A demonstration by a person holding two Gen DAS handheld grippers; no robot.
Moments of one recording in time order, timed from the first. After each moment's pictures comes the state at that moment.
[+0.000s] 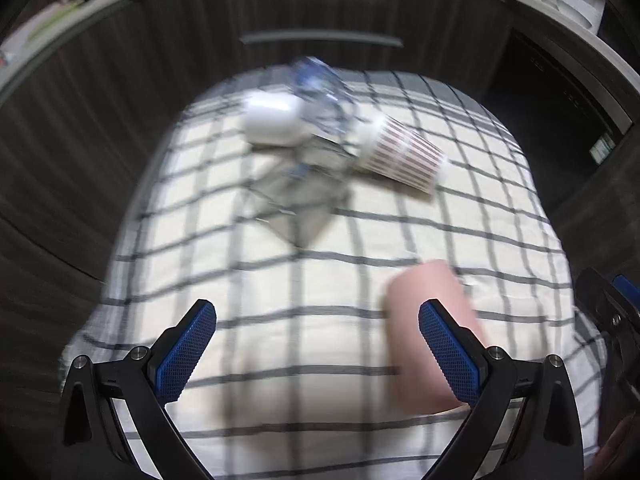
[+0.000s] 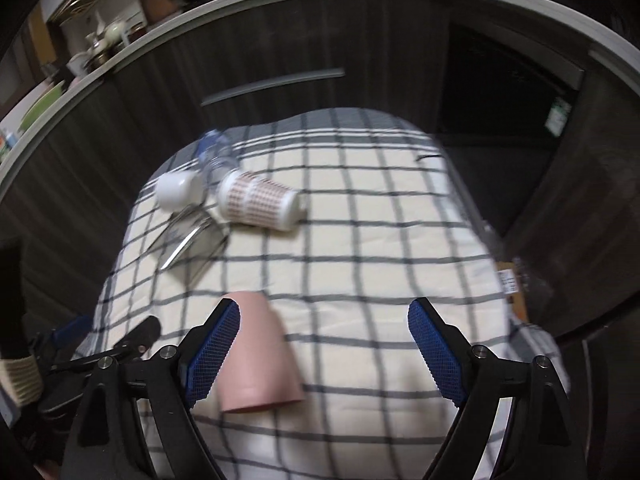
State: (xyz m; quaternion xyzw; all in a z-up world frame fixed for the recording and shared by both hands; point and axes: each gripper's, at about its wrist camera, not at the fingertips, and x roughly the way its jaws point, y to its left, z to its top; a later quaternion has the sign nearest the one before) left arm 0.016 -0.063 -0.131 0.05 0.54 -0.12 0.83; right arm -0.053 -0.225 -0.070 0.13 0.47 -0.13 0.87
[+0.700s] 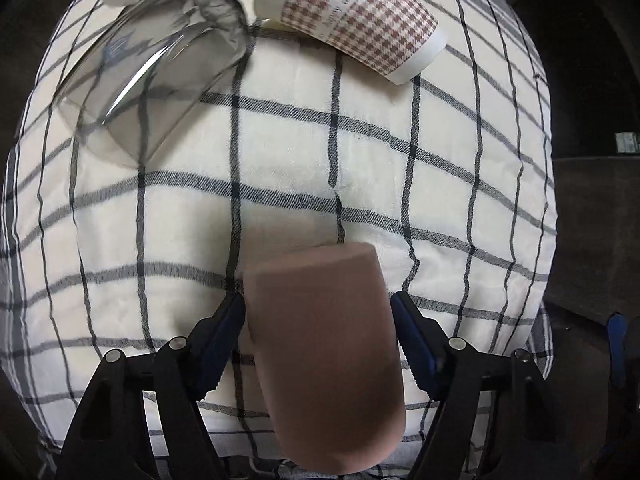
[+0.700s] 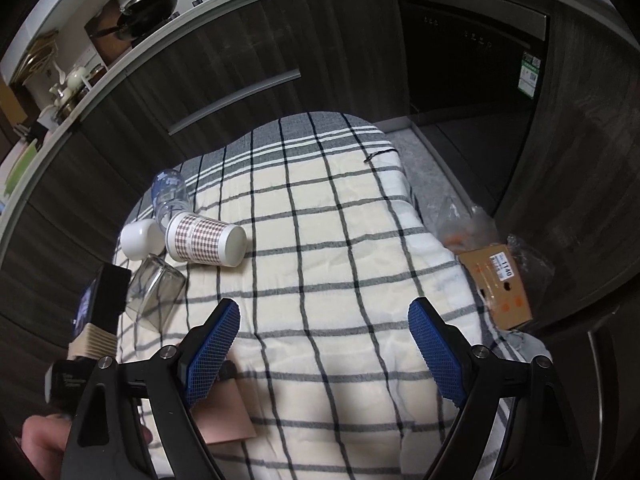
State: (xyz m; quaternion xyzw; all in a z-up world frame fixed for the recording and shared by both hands) left arm 0.064 -0.142 -0.214 0.01 0.75 -0.12 0.65; right arm -0.042 -0.306 -0.086 0.21 0.46 -0.15 0.85
